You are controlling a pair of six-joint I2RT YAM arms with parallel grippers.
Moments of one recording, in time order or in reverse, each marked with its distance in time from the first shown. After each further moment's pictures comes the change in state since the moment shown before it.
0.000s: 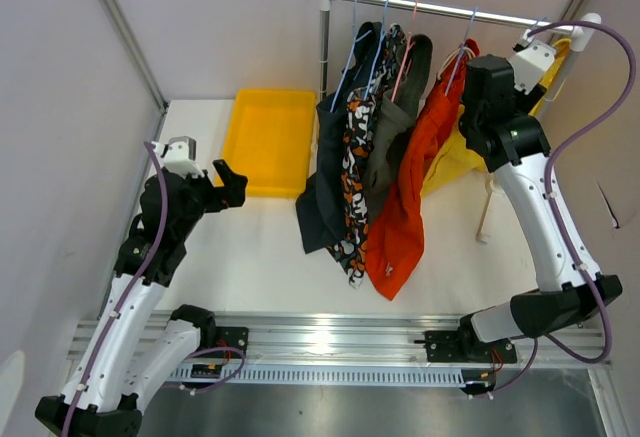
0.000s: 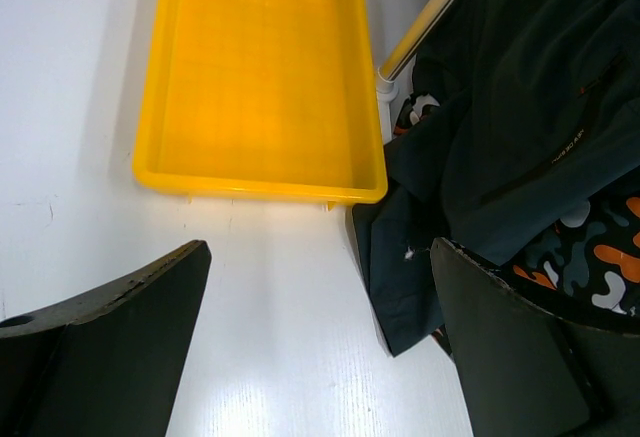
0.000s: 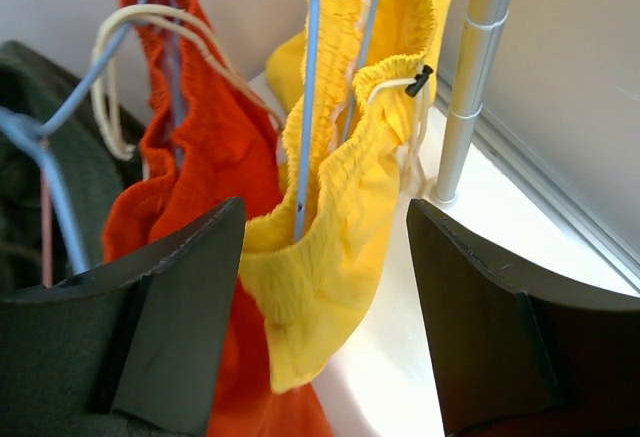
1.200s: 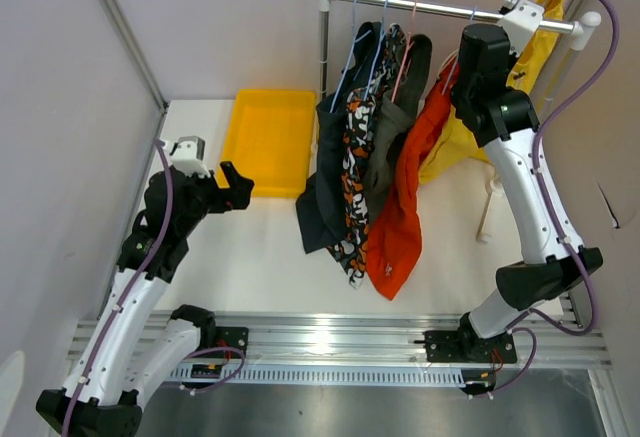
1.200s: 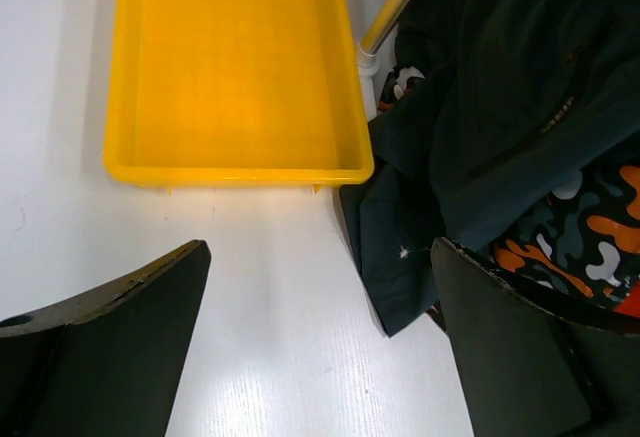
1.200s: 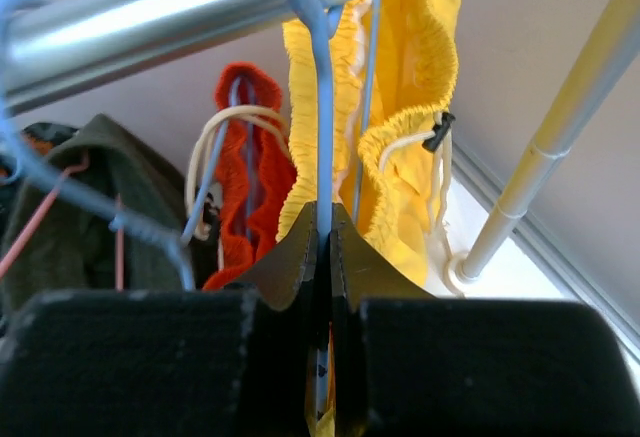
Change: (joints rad) left arm 0.000 0.030 -0.001 -0.005 0.061 0.021; right arm 0.000 0.187 0.240 0.124 -0.009 -0.191
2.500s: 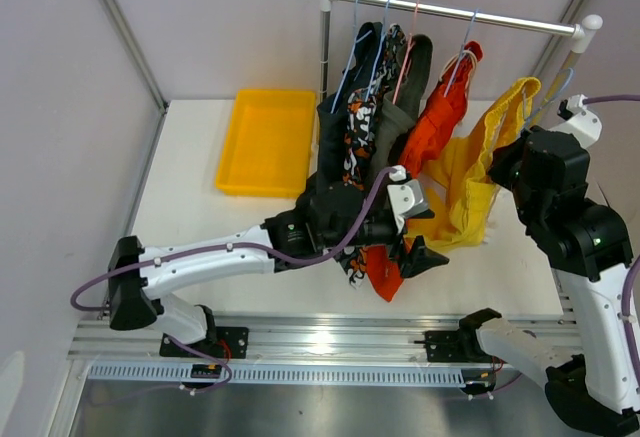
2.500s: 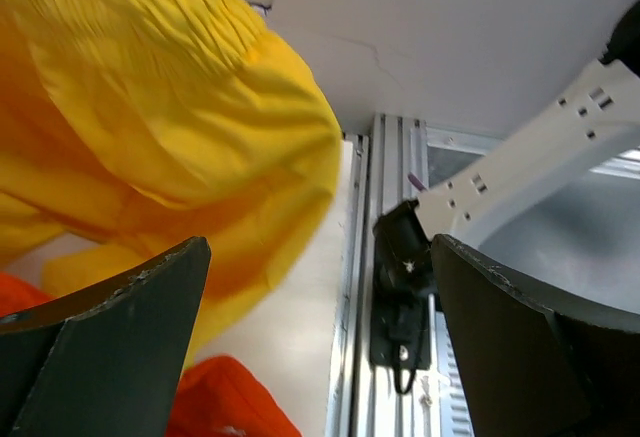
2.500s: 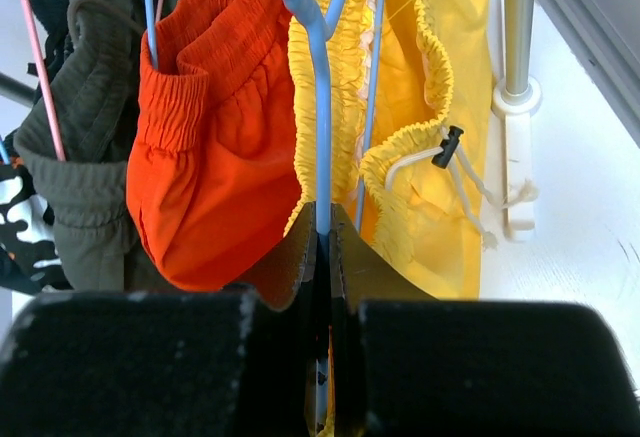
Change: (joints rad) left arm -1.010 0.691 0.438 0.516 0.205 0.217; right arm 0.072 -0.636 -0.406 -0.383 -0.306 0.311
